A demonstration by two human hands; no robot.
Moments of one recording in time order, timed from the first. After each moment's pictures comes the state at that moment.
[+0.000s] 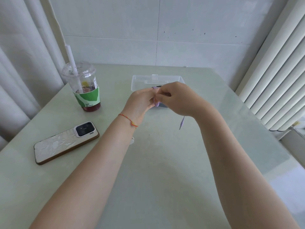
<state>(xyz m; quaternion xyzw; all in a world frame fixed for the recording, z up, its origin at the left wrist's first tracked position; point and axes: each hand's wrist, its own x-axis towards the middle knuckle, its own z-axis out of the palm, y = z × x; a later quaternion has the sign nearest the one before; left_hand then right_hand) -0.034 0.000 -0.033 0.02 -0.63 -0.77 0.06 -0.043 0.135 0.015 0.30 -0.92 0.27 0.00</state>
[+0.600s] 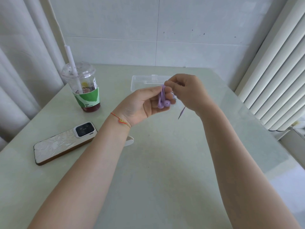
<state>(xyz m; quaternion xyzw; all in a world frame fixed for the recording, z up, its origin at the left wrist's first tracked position) -0.023 -0.008 -0.025 -0.09 -0.54 -0.83 -0.10 -0.065 0.150 0.006 0.21 -0.85 0.47 0.07</state>
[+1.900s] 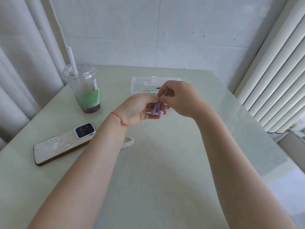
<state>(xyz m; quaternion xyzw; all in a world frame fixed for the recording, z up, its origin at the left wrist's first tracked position) -0.028 -0.016 -0.029 -0.03 -0.69 -0.72 -0.10 -0.058 0.140 0.004 0.28 -0.90 0.32 0.05</state>
